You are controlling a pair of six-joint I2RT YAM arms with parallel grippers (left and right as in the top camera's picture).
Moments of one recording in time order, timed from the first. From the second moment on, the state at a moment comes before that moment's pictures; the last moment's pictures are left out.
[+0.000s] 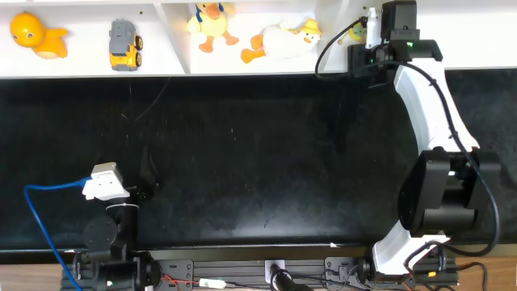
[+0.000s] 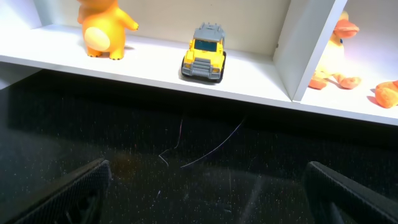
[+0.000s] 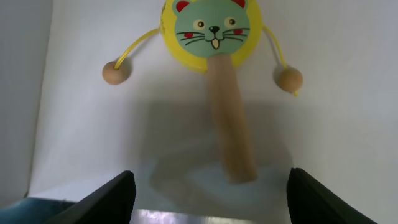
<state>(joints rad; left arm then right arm) 0.11 0.01 0.02 -0.09 -0.01 -0.13 -0.01 1.89 1.55 -0.73 -0.07 -0.06</state>
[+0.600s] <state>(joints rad) 0.11 0.01 0.02 -0.09 -0.01 -0.13 0.00 1.60 1.59 -1.11 -0.08 0.06</state>
